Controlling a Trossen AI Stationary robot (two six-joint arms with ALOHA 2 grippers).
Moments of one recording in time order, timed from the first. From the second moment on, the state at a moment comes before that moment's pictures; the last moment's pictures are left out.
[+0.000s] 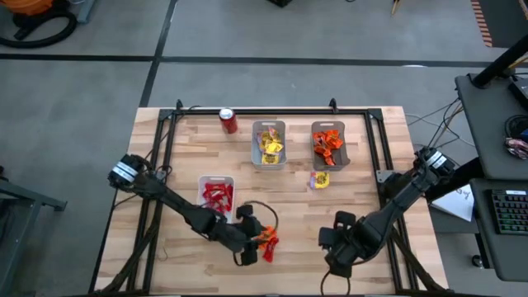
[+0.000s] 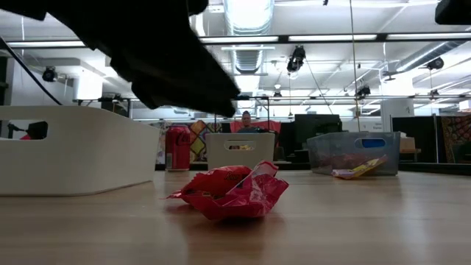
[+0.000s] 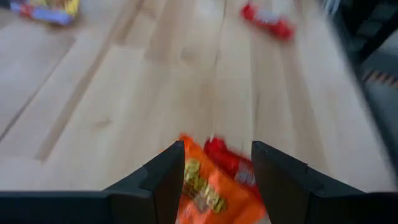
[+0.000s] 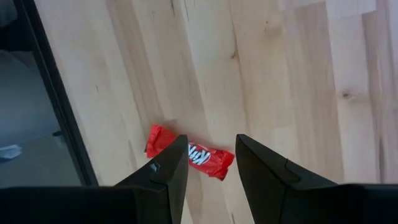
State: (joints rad) left arm -0.53 1.82 0.98 0.19 -0.43 -0.51; right arm 0.72 1.67 1.34 -1.05 0.04 0.95
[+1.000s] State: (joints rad) left arm -0.48 1.98 1.08 0.08 -0.21 -0.60; right arm 0.73 1.67 1.30 -1.03 0.15 0.97
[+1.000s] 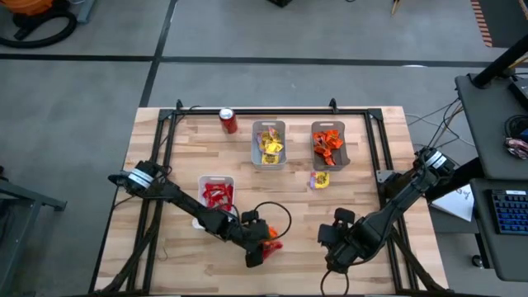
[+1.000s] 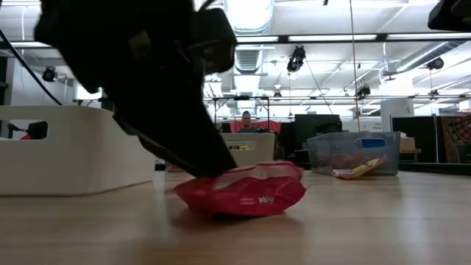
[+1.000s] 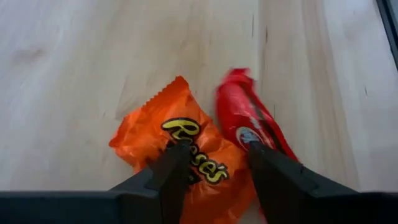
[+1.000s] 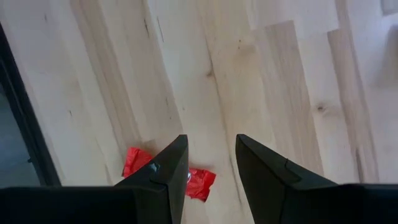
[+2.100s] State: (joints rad) left arm -0.45 1.78 1.08 0.14 -0.26 -0.22; right arm 0.73 1.67 1.24 -0.60 0.70 0.32
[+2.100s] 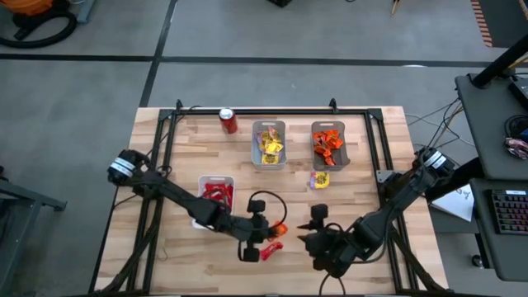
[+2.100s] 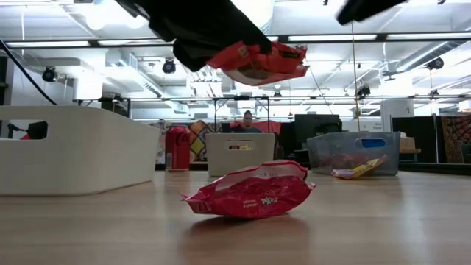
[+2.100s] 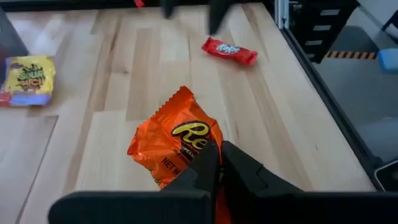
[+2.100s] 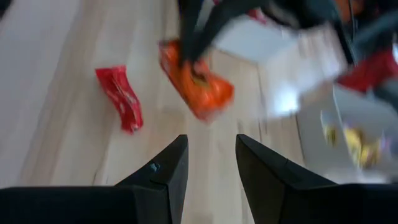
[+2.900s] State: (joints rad) left arm -0.42 1.78 1.08 0.25 -0.26 -0.25; right arm 0.64 1.76 1.21 -0.45 0.78 0.02
